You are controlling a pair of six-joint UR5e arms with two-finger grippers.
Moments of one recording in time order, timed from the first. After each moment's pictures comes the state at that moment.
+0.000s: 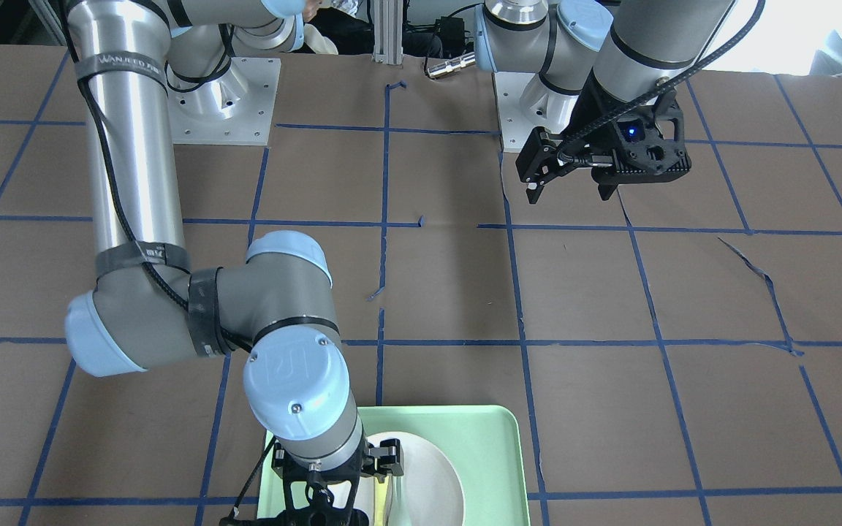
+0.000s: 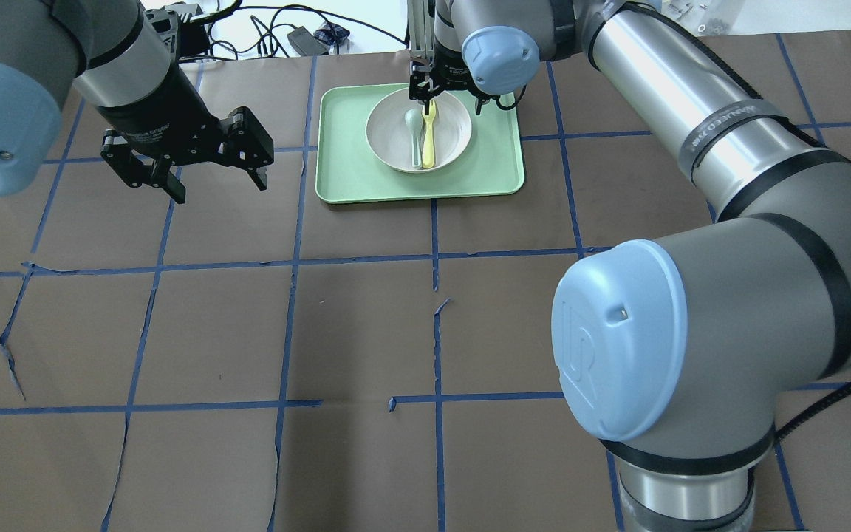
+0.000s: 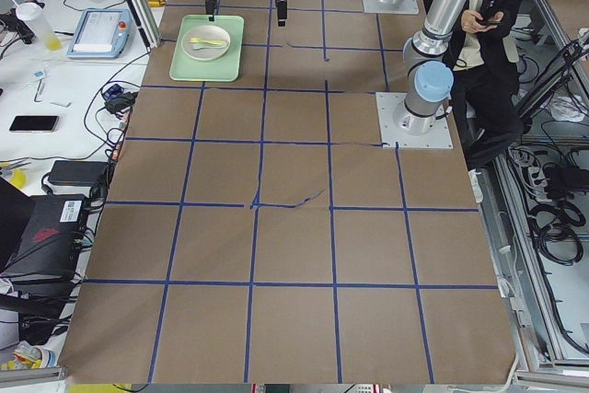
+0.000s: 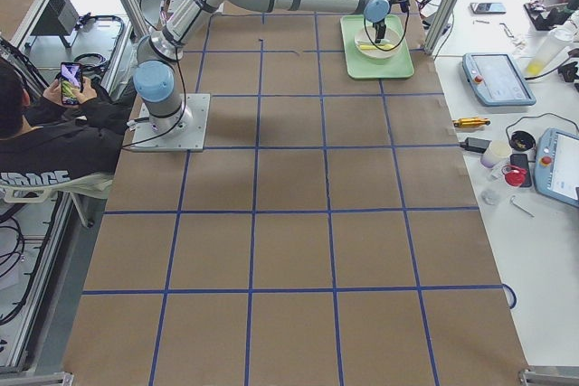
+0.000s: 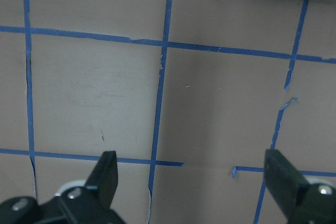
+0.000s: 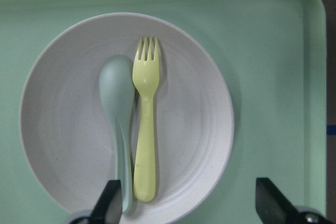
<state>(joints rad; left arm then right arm) -1.59 -1.57 -1.60 -1.54 1.53 -0.14 1.81 -0.71 0.94 -1.95 -1.53 0.25</state>
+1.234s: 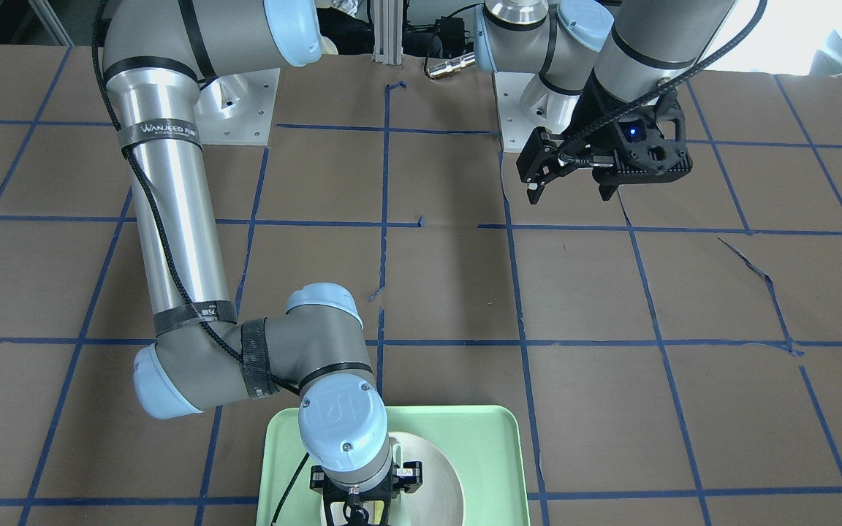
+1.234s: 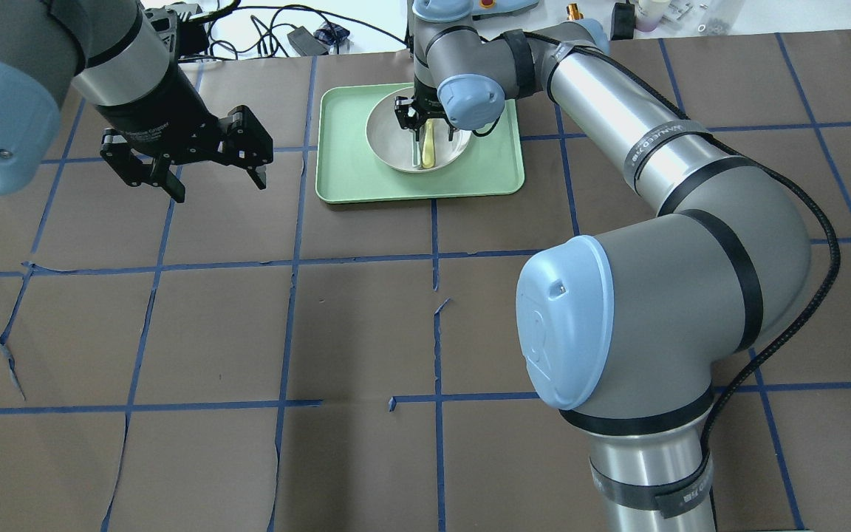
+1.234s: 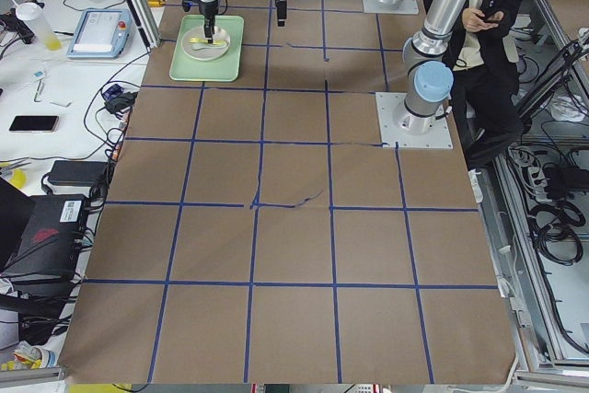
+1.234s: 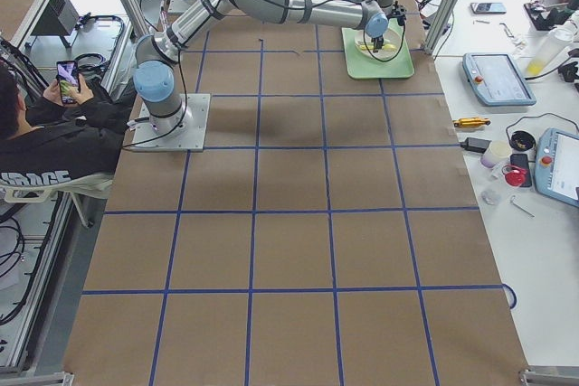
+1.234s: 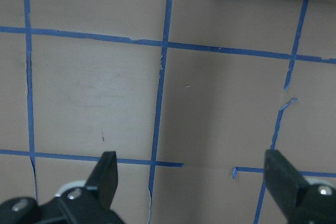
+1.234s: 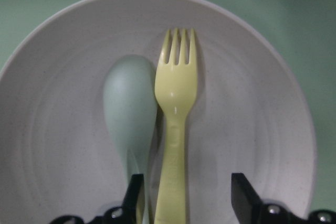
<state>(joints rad) -1.59 -1.57 -1.60 -1.54 1.53 -0.14 1.84 -0.61 0.92 -2.01 -1.53 0.26</state>
